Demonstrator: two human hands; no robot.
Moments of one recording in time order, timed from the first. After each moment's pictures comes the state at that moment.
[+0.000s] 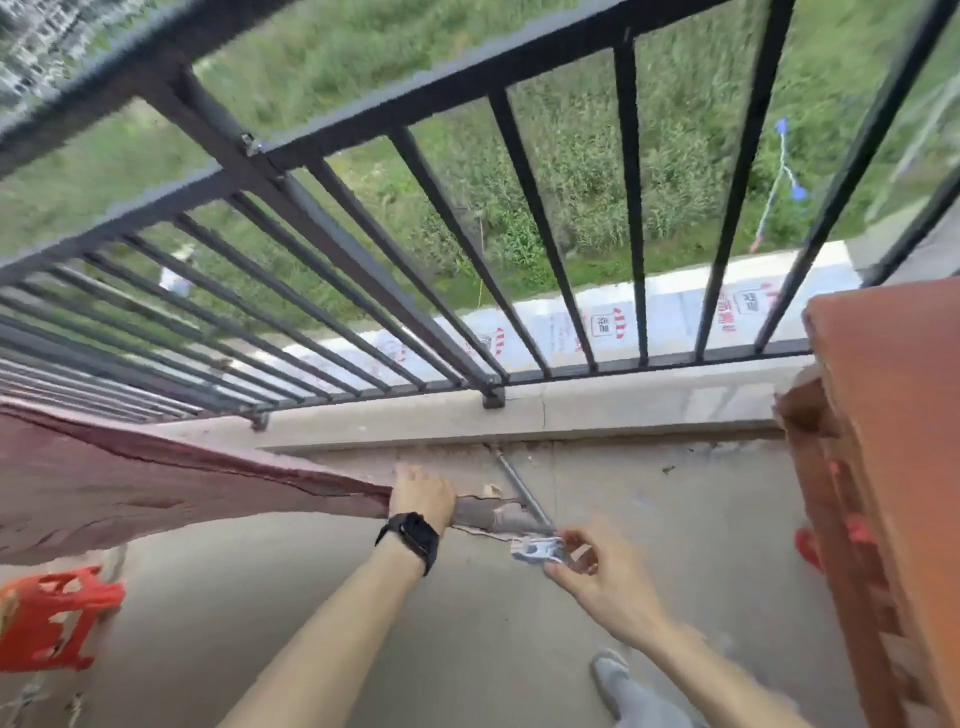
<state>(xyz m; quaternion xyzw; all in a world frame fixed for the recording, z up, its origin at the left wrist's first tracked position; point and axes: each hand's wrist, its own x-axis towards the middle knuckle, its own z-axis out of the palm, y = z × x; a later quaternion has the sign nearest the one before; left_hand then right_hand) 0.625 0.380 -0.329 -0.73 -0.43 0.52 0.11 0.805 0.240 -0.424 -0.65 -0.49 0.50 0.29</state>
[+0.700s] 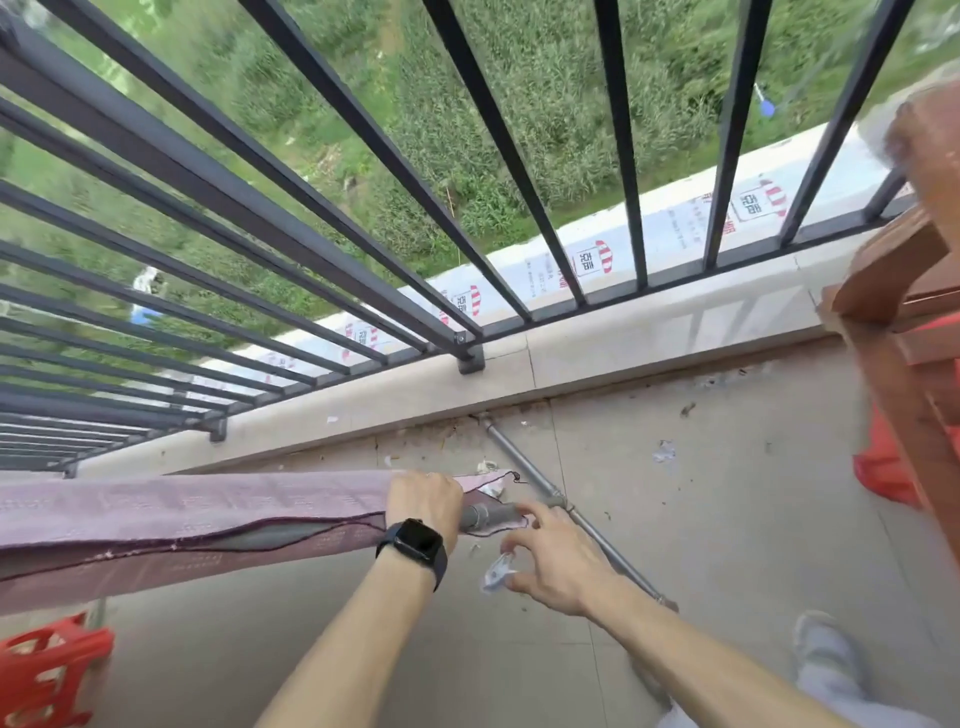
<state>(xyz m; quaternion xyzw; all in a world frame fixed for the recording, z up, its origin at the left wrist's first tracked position) 0.608 0.379 -0.480 -0.74 -0.43 0.51 0.11 0.711 0.276 -0.609 -0.57 -0.62 0.52 0.14</state>
